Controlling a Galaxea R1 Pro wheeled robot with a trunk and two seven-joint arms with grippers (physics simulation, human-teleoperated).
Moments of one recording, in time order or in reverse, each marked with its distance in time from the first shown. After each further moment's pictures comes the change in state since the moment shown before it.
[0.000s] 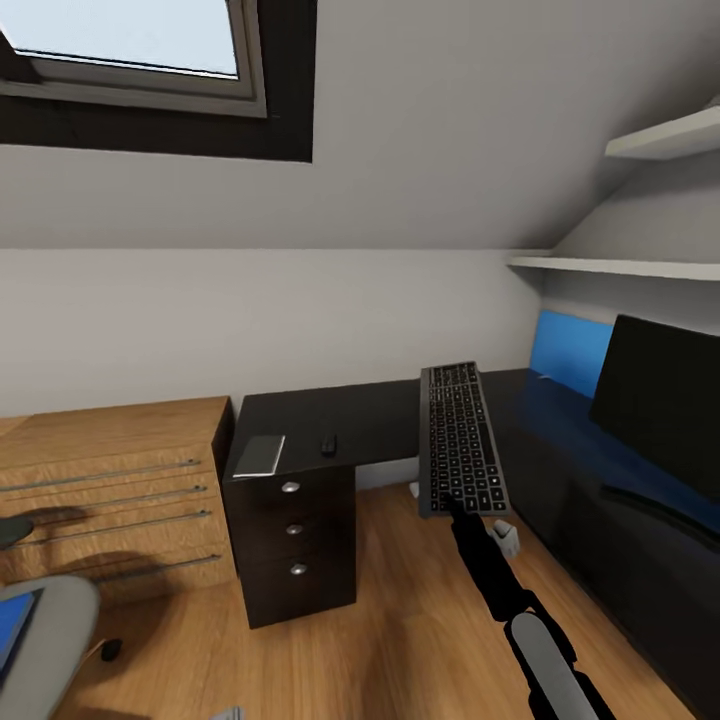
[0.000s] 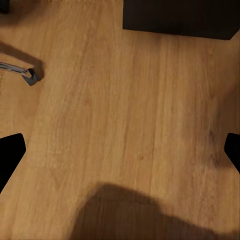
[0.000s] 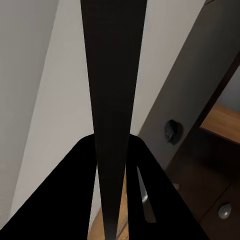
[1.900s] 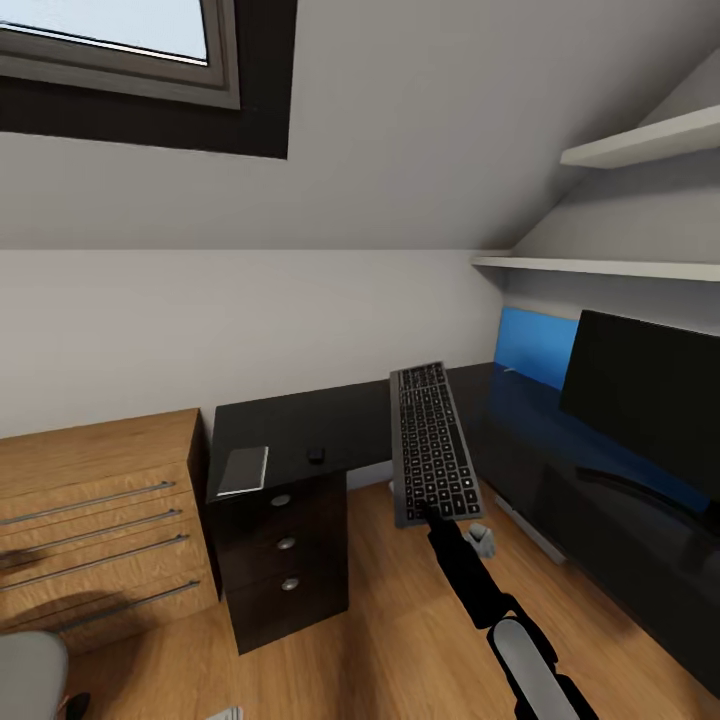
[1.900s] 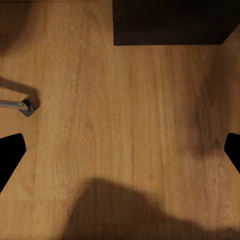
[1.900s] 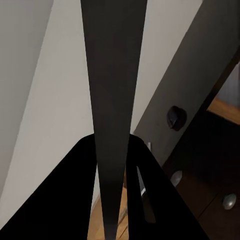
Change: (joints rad) left arm 0.000 0.000 0.006 0.000 -0.001 -0.001 0.000; right arm 0.000 -0.009 0.110 0.002 0.007 0.003 -0.001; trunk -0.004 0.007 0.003
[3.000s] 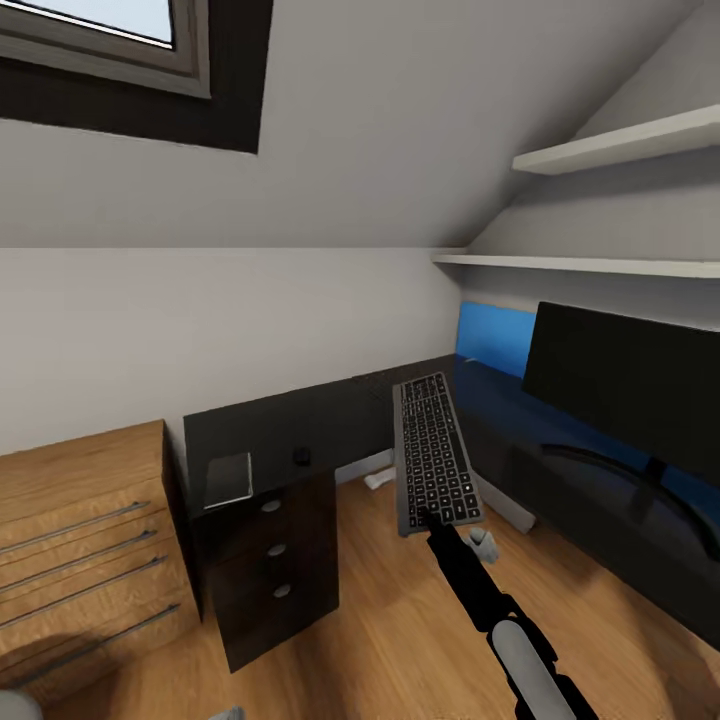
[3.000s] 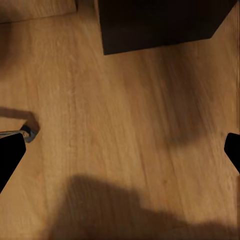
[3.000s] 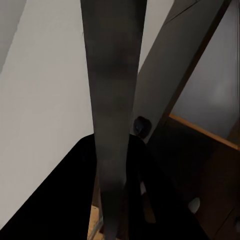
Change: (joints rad) left arm 0.000 -0.001 -0.008 0.000 -0.001 0.000 -0.001; right arm 0.000 0.000 0.000 0.002 0.056 0.002 -0.085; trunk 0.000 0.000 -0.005
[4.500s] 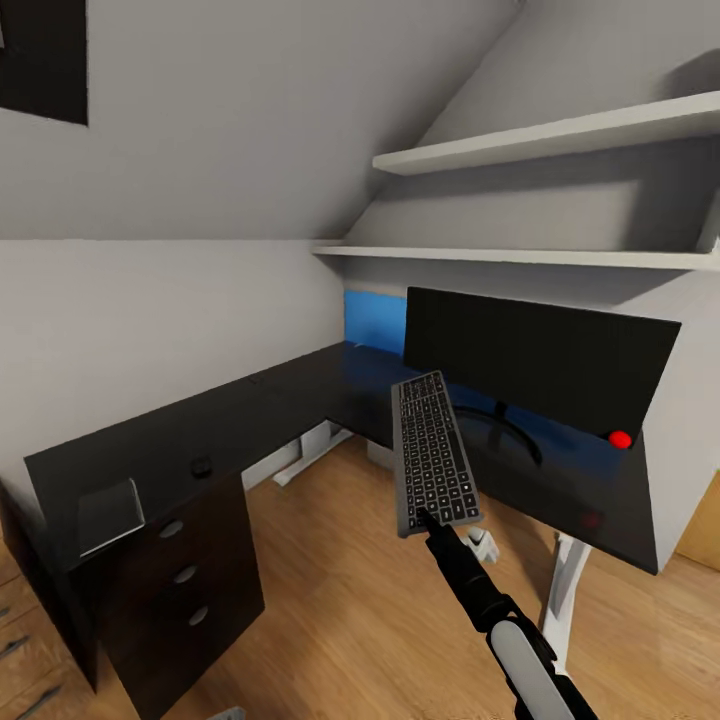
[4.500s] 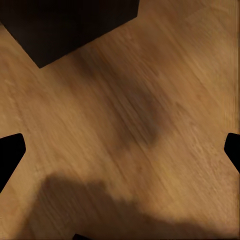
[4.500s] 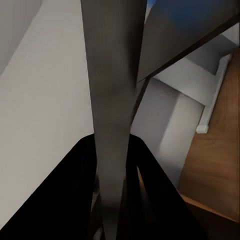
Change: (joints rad) left arm 0.000 0.000 0.000 0.000 0.001 -0.001 0.000; right arm 0.000 0.001 0.002 0.000 0.033 0.000 0.000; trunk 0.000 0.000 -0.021
